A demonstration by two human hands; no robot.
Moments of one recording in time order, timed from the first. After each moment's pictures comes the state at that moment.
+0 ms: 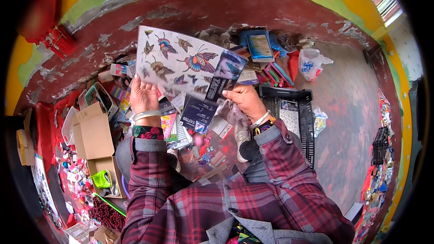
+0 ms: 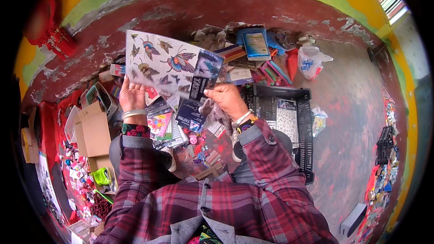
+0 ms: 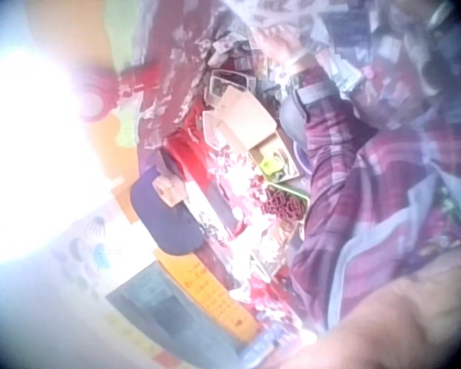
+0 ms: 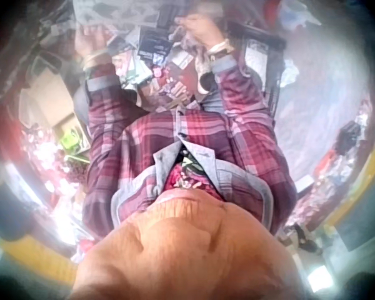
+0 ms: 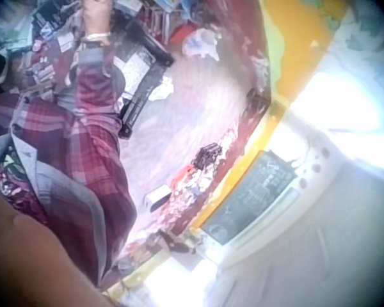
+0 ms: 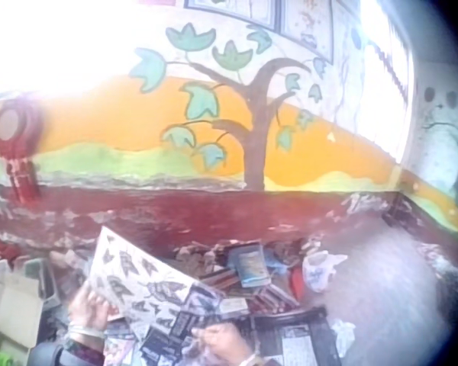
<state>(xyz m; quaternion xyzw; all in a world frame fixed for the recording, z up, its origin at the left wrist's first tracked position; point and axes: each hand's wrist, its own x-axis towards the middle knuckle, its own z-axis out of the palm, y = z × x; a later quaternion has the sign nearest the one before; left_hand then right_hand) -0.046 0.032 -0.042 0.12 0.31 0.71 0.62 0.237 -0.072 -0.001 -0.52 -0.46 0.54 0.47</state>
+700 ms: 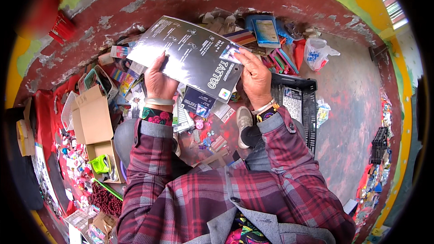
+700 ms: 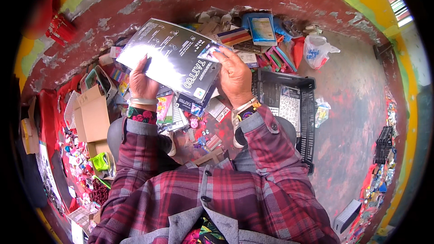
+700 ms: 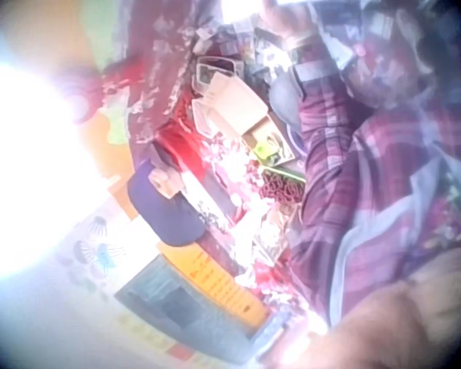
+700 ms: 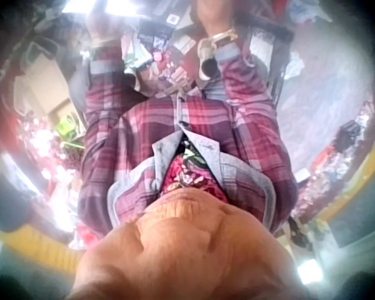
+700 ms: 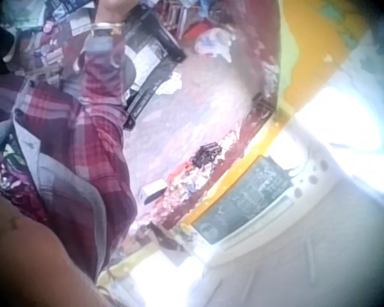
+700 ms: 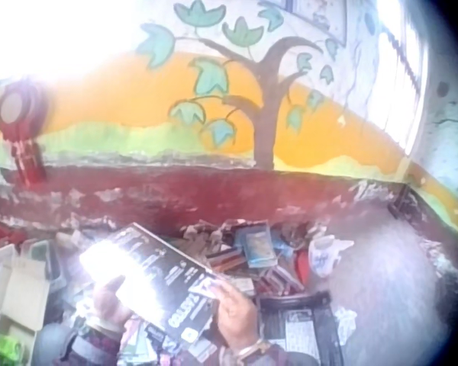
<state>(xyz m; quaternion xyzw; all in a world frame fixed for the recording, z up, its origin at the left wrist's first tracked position) -0.002 -0.010 0.003 0.12 0.11 0.61 0.78 0.229 -0.066 -0.002 -0.54 -0.66 0.09 0.52</state>
